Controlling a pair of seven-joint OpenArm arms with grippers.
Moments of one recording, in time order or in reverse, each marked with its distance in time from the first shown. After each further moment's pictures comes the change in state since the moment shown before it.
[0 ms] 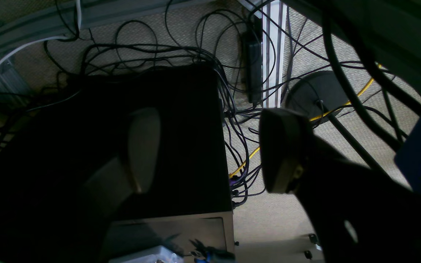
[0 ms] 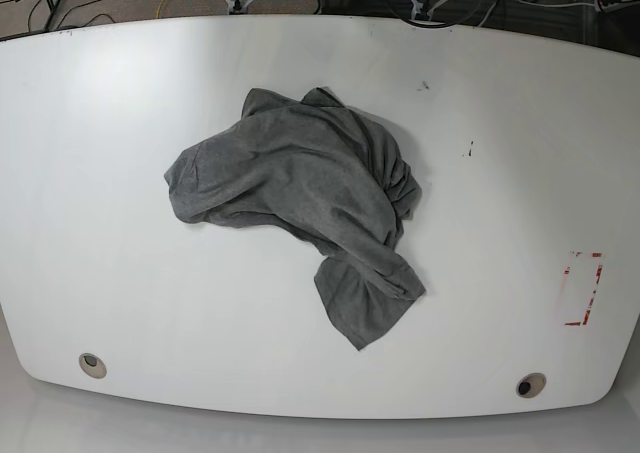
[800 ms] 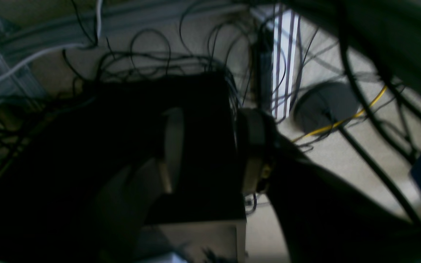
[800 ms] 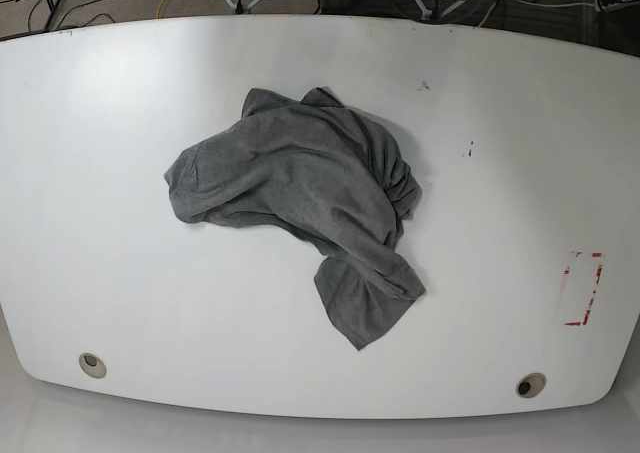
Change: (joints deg) left arm 3.5 -1.2 -1.2 11.0 0.4 -1.0 3.7; right arm -1.4 -0.1 0.8 3.5 -0.6 3.7 -0.6
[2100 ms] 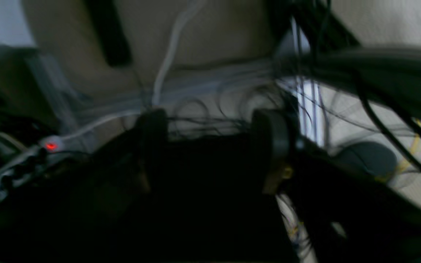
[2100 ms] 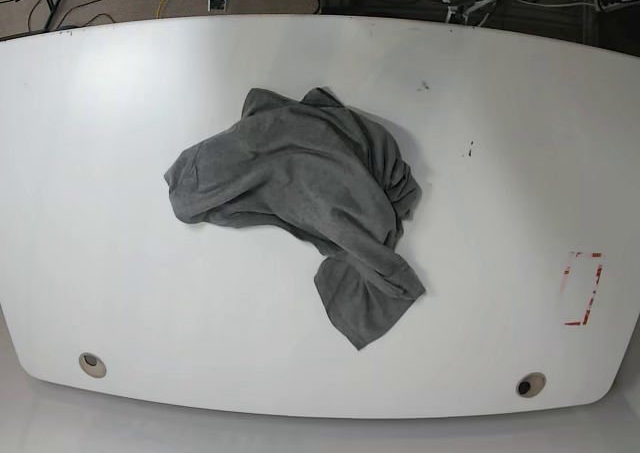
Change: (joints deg) left arm 17.5 -3.2 0.2 28.3 -0.1 -1.0 -6.9; right arm -13.3 1.6 0.0 20.2 0.0 -1.5 1.0
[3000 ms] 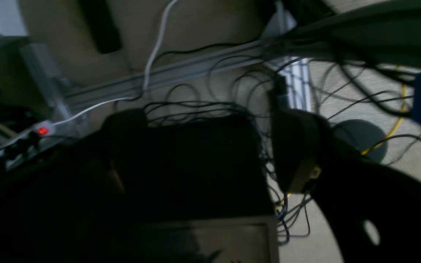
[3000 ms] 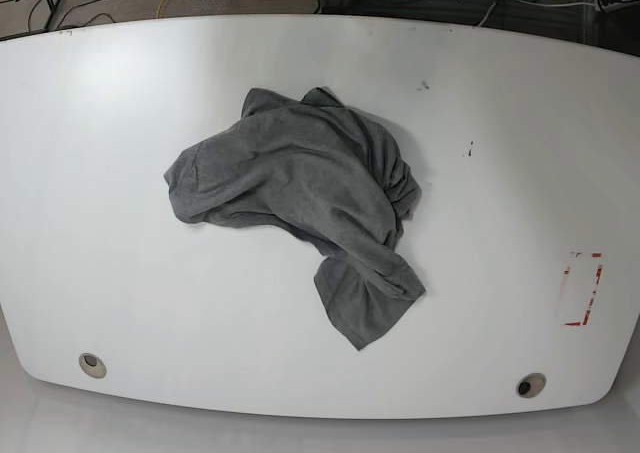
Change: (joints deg) left arm 14.8 2.7 -2.6 16.1 1.4 -0.6 -1.4; right arm -14.0 -0.3 -0.4 19.3 -0.1 0.2 3.4
